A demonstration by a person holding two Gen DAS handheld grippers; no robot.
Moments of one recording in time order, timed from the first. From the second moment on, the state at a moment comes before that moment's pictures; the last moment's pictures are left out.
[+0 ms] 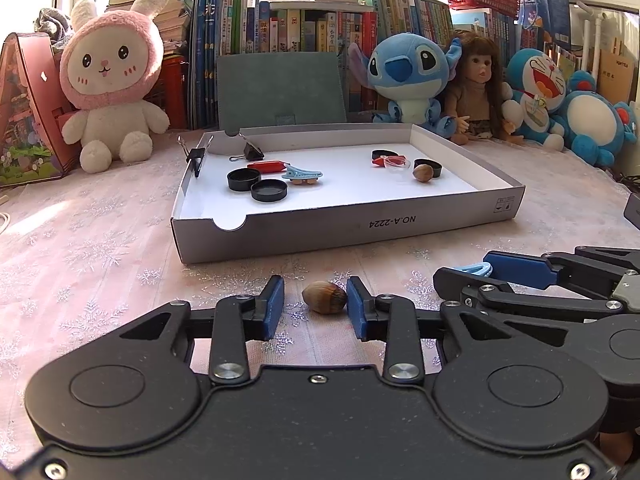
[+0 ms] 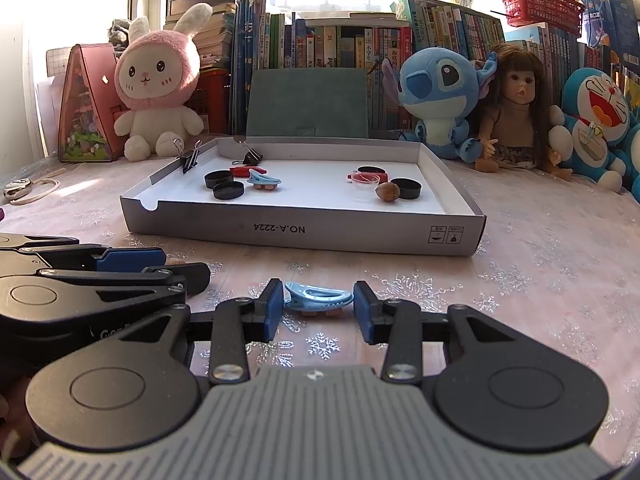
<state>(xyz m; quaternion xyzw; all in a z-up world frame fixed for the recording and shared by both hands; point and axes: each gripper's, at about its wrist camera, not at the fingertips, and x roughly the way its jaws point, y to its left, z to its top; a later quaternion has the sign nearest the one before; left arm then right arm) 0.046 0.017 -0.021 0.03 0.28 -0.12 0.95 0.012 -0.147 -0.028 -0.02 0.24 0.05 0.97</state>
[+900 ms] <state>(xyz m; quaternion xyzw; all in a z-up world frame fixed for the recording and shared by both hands) 0.049 0.017 -0.010 0.01 0.30 -0.12 0.95 0.014 -0.149 -0.020 -0.01 0.23 0.06 0.97</state>
